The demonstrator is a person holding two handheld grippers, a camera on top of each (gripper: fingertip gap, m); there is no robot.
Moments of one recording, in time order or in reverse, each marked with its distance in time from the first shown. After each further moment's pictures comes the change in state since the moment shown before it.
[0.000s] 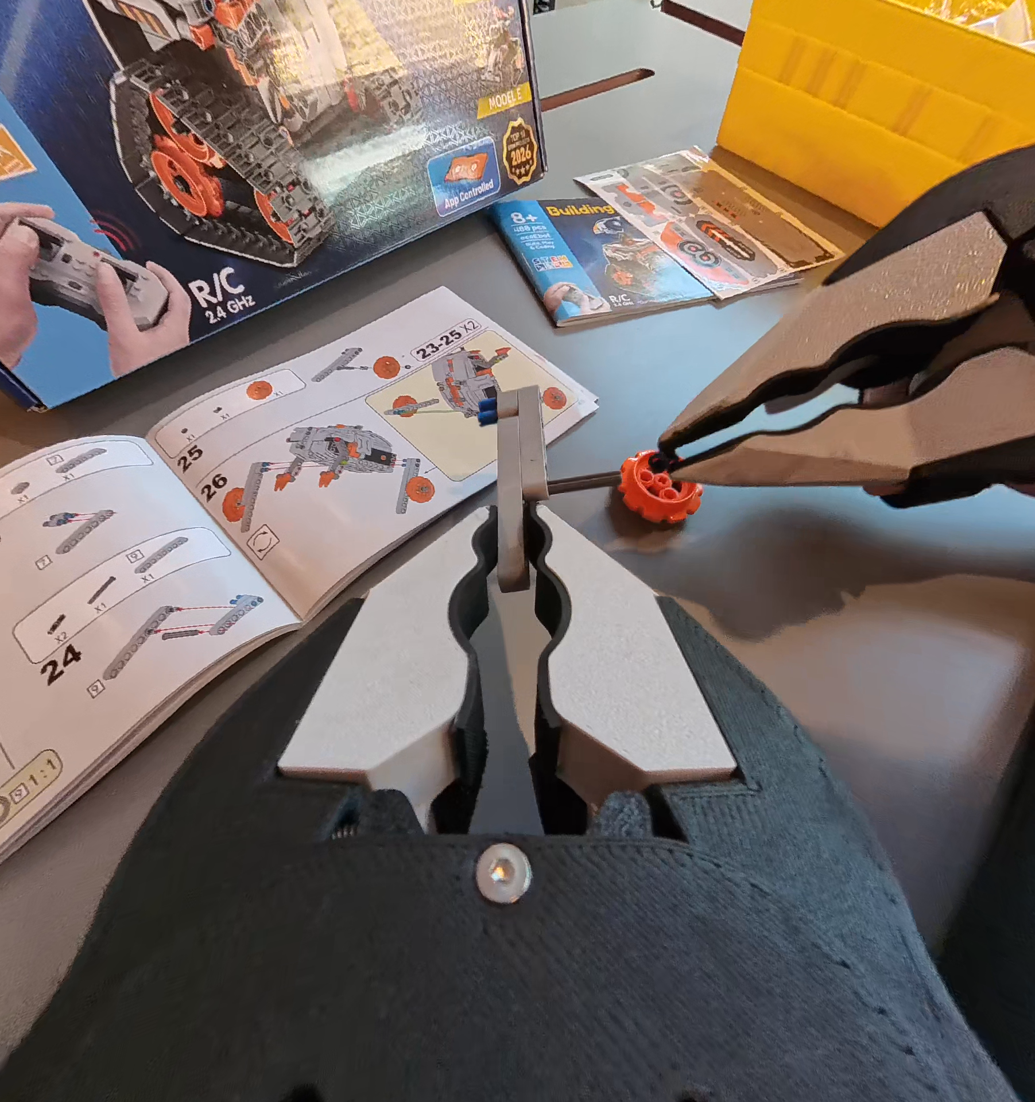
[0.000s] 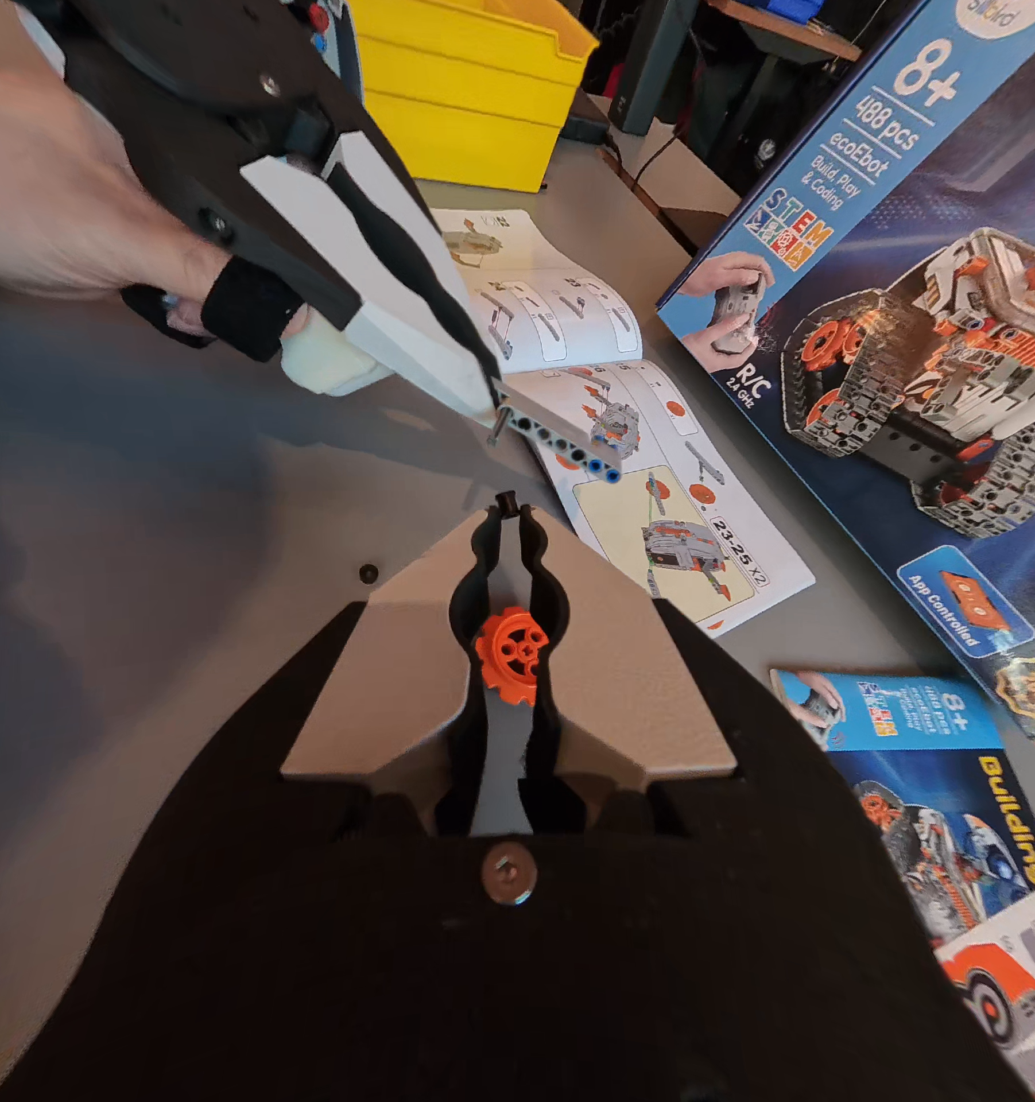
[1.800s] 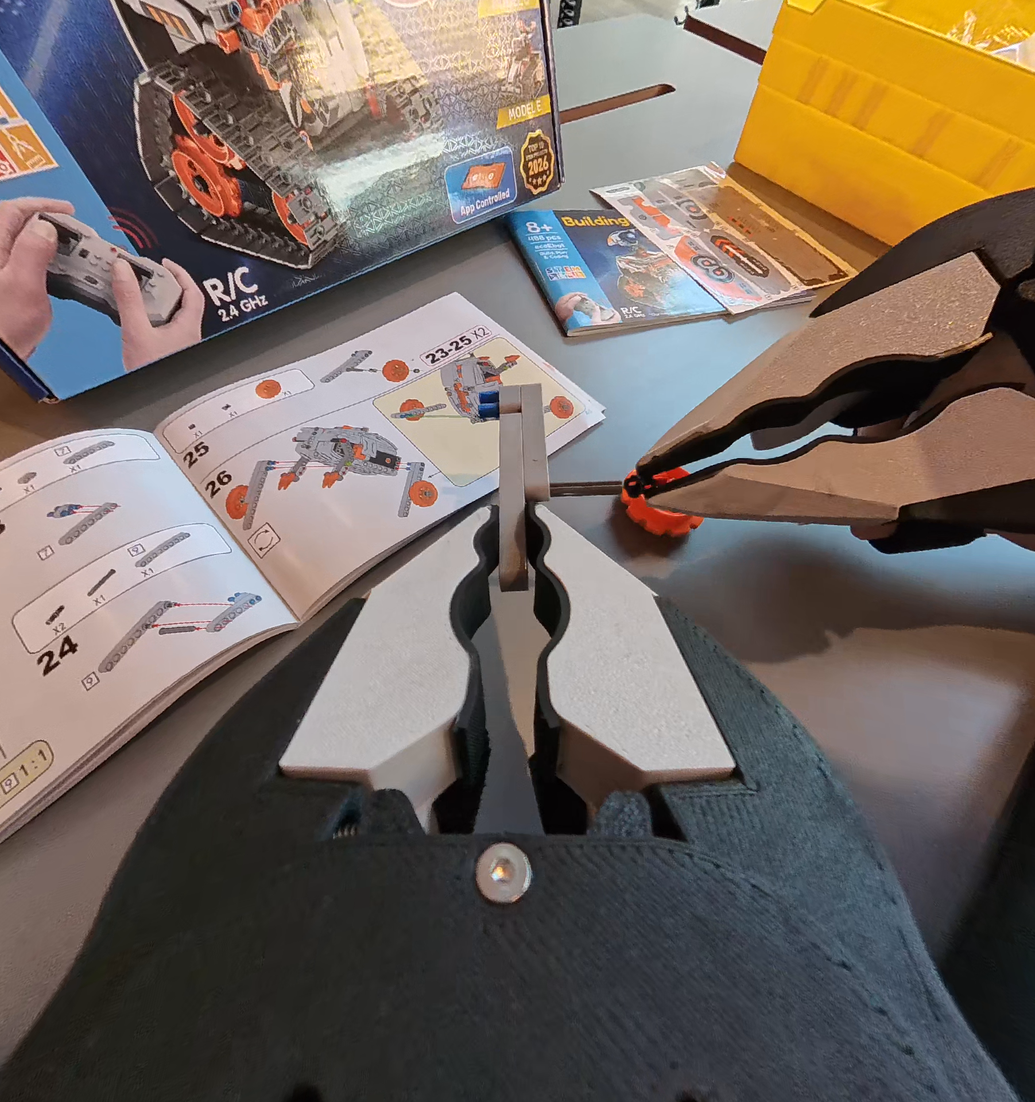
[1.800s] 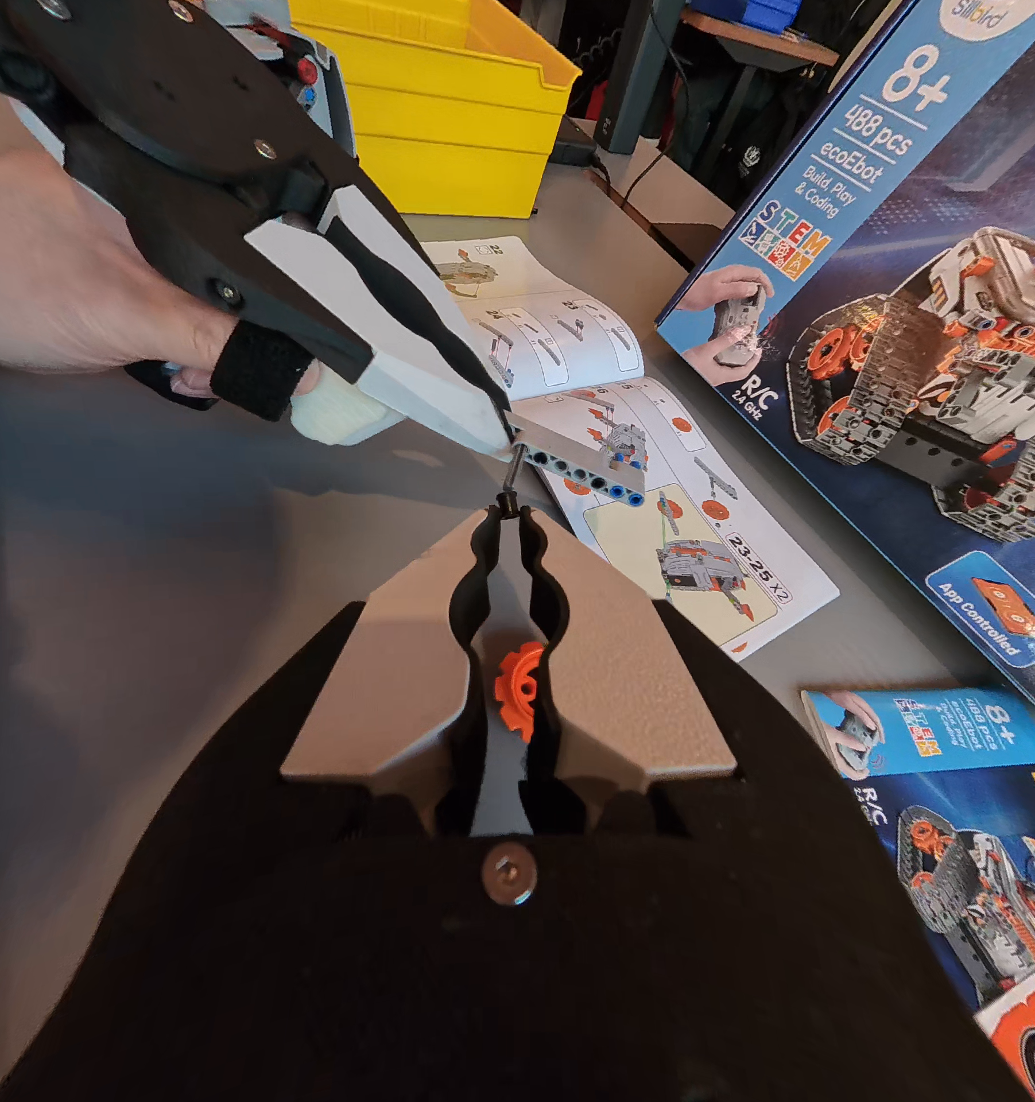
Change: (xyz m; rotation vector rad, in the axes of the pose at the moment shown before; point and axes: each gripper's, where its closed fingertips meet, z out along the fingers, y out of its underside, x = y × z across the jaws) left arm -0.001 -0.002 0.002 0.012 -0.029 -0.029; right arm -0.003 -0.010 0.010 0.031 0.013 0.060
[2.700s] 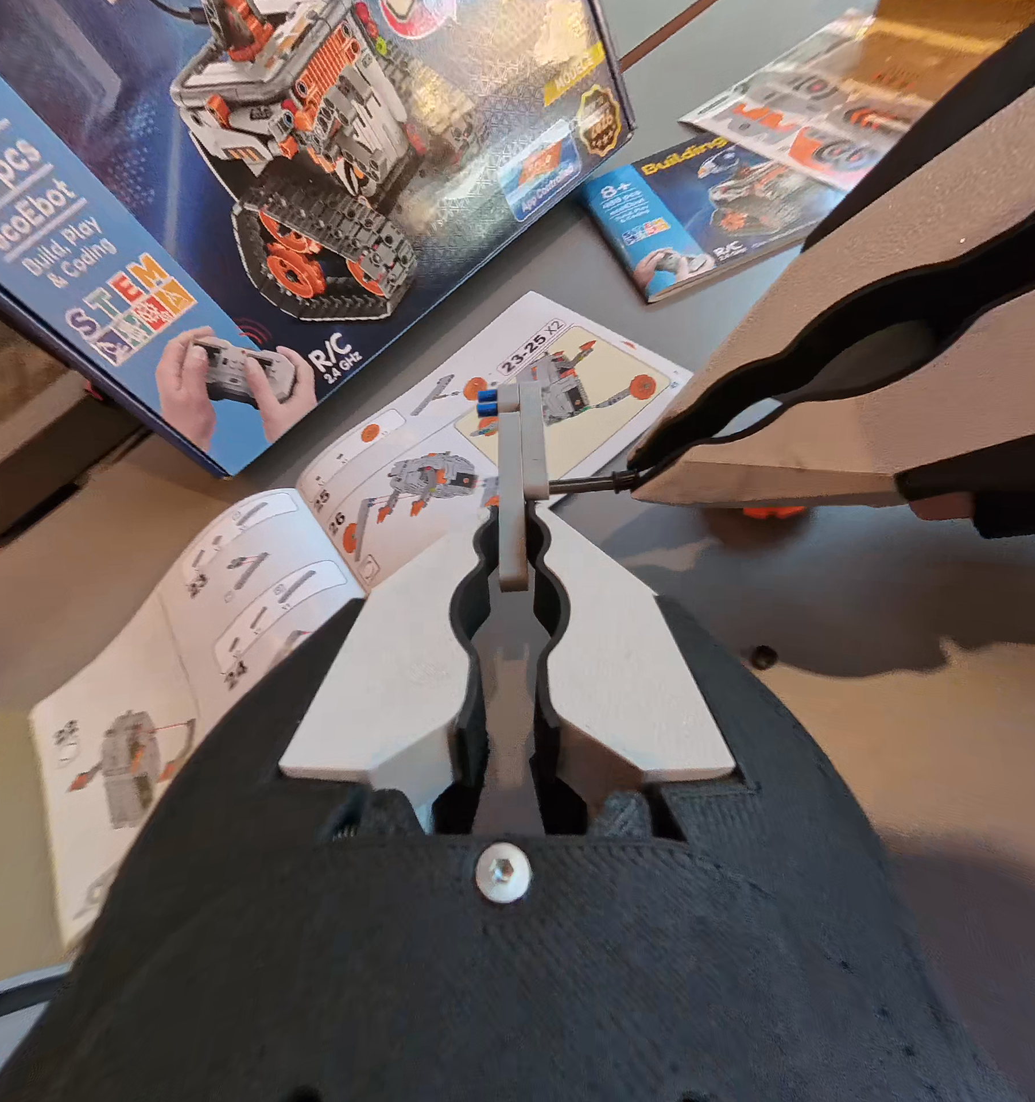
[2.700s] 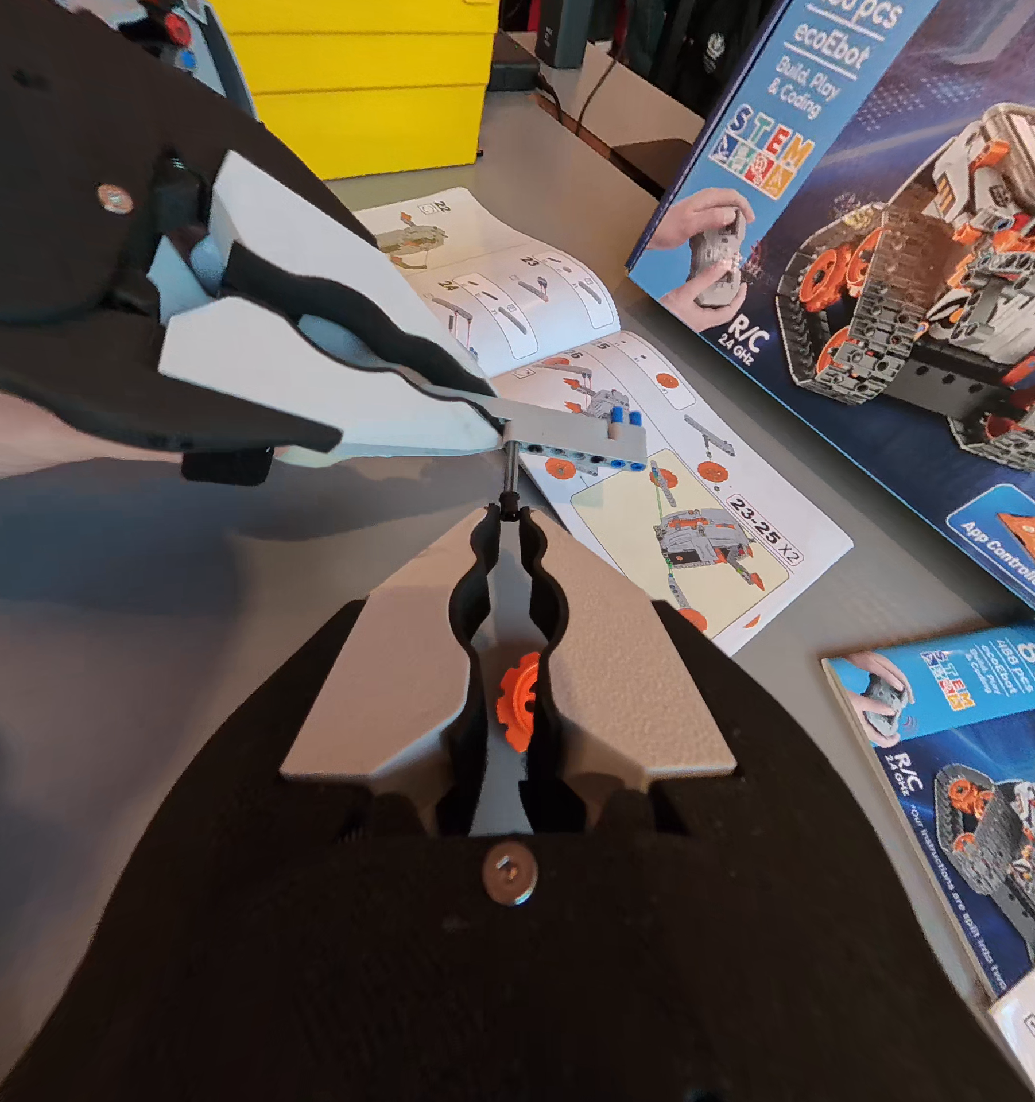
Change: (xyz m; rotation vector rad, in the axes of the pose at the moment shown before) left arm -0.014 -0.004 0.006 -0.037 -0.249 0.295; right arm 0.010 0.007 0.016 -0.091 0.067 0.121
